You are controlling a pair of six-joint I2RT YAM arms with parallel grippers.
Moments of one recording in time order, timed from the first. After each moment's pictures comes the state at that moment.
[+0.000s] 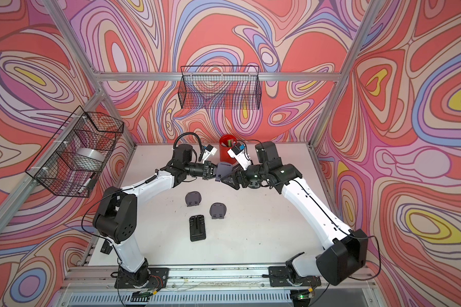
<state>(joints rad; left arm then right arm) -0.41 1.83 1.28 0.13 1.13 -0.72 0.43 1.35 1.35 -0.62 -0.66 -0.09</state>
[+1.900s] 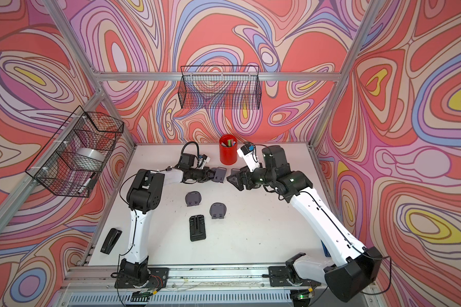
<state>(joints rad) -0.28 2.34 1.52 0.02 0.88 -0.52 0.43 1.25 1.30 -0.64 -0.51 0.03</state>
